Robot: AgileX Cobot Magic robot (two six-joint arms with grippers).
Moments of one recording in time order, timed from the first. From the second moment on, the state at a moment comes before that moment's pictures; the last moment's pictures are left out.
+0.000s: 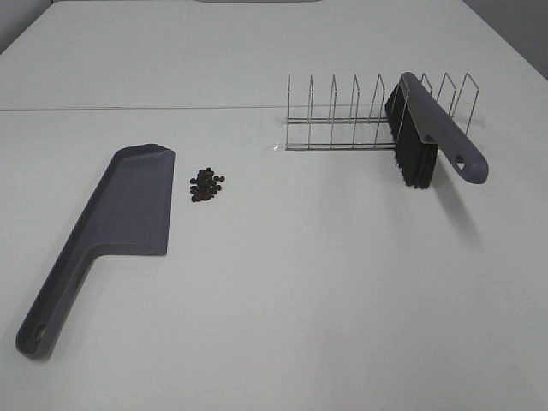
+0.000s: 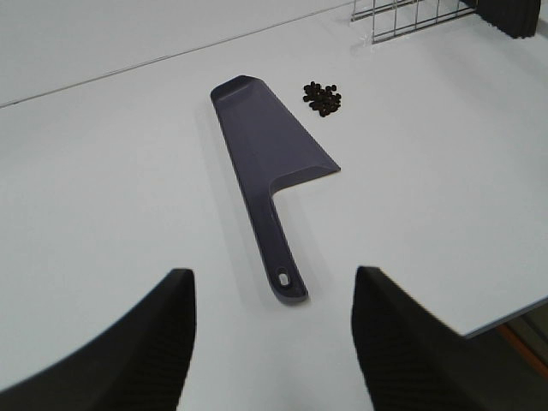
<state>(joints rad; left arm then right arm) -0.08 0.00 -0.51 -0.19 1.06 0.25 -0.05 -0.01 -0.50 0.02 1.06 -0.05</state>
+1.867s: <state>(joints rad) -0.08 0.00 -0.51 -0.17 1.05 0.25 -0.05 -0.01 -0.50 0.02 1.06 -0.05</state>
